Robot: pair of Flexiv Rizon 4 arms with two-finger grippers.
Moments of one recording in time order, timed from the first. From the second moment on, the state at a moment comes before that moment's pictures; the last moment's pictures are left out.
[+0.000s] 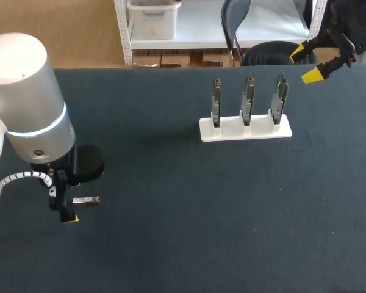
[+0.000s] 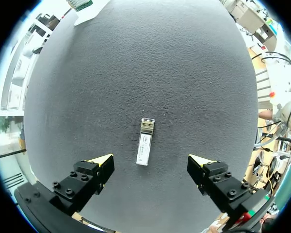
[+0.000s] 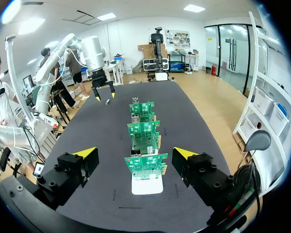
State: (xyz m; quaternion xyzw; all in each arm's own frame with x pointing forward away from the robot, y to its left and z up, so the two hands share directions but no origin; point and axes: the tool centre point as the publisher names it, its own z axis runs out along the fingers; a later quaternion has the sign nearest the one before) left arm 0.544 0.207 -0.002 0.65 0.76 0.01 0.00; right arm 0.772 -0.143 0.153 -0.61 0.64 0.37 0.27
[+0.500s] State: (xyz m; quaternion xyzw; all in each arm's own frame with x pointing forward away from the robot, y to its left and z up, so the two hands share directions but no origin) left arm 0.548 0.203 -0.016 0.66 0.75 -0.01 0.00; right arm 0.772 -0.143 0.153 -0.61 0.64 0.37 0.27
